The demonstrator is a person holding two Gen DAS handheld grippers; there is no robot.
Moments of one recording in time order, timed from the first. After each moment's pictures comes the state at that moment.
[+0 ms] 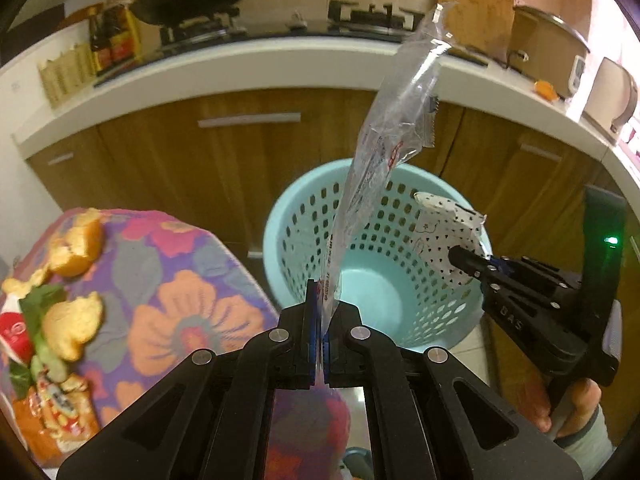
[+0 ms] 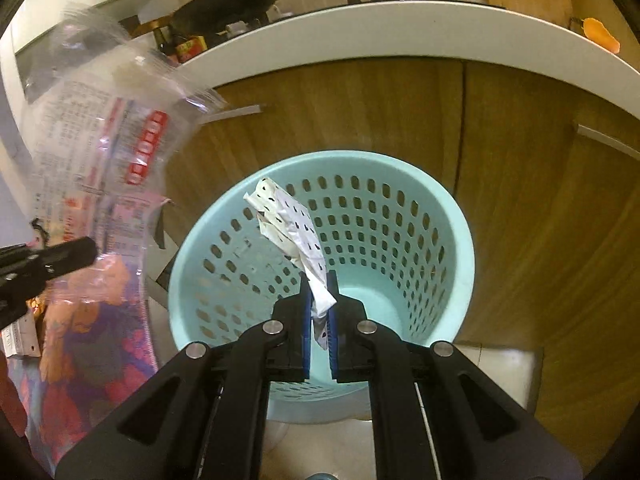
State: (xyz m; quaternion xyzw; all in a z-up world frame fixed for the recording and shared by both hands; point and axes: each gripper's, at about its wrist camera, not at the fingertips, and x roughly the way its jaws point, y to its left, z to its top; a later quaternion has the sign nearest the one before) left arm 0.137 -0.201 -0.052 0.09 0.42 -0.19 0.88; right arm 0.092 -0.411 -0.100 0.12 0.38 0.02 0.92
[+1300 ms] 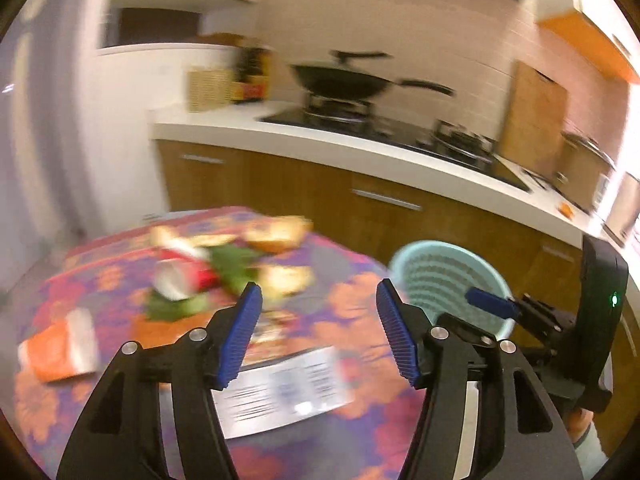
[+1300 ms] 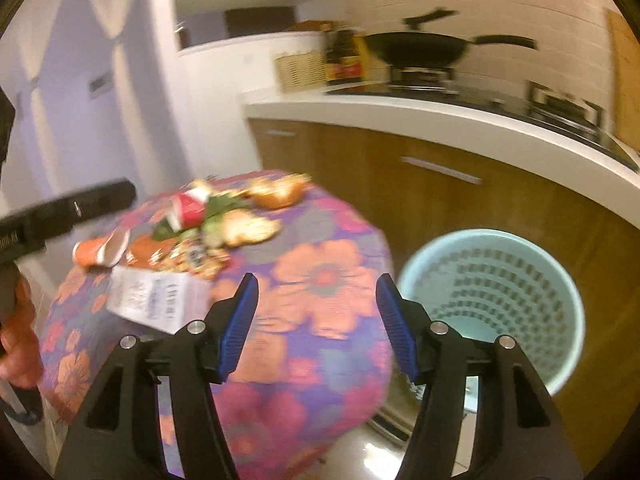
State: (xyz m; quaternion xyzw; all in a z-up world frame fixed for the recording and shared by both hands) left arm 0.013 0.001 0.034 -0.04 0.29 -0.06 0.96; right arm 0.034 -0.229 -0.016 0.00 0.30 0.22 0.93
